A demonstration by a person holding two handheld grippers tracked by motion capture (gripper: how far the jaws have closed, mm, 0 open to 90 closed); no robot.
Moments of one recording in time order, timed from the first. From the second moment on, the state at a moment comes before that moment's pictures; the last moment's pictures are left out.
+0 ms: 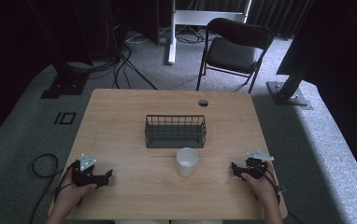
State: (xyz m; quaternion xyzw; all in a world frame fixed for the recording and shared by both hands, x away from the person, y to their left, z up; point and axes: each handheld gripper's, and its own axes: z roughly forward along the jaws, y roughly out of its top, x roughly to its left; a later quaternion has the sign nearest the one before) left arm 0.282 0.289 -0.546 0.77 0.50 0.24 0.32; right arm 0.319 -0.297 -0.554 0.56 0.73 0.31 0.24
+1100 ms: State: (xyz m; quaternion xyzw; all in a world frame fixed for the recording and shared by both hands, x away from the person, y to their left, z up) left arm 0.281 0.228 -0.524 0.80 0.39 0.24 0.38; right arm 0.319 -0.297 -0.554 0.56 0.73 0.31 0.24
